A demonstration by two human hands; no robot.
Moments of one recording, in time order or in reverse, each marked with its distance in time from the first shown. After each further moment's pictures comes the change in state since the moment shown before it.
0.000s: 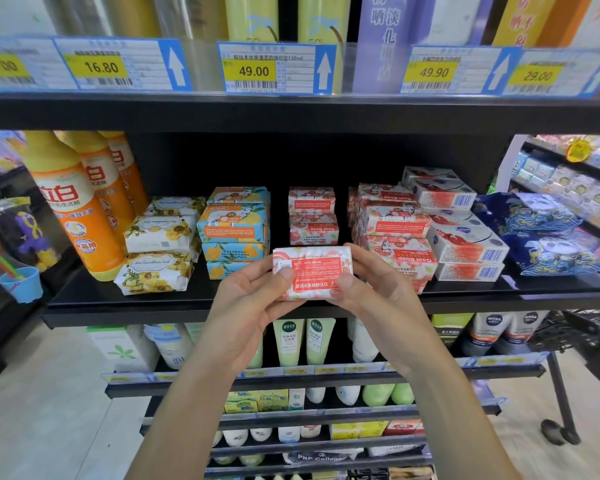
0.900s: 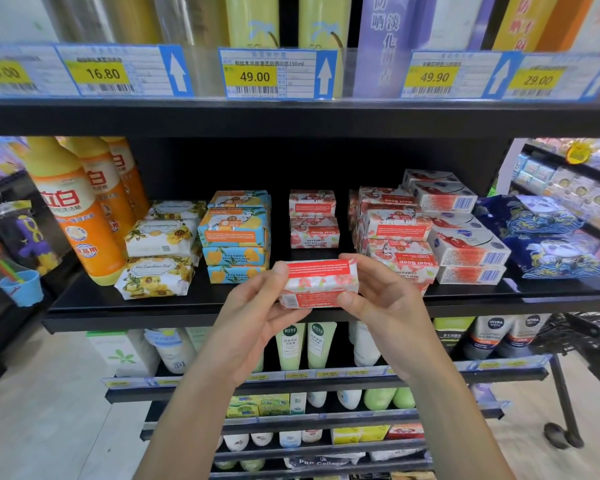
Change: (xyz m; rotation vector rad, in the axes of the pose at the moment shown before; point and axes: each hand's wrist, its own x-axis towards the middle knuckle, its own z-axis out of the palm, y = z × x) left_hand -0.002 -0.004 0.001 -0.002 -0.019 -0.064; right_hand -0.002 0.006 -0.007 -0.085 0.012 -0.110
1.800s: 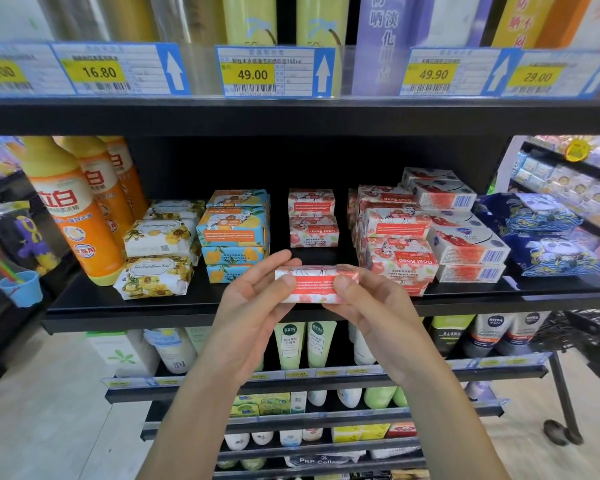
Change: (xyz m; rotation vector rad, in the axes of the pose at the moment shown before) left_hand 0.001 -0.001 0.001 -0.071 0.051 0.076; right_hand -0.001 -0.005 0.013 0.134 0.051 0.204
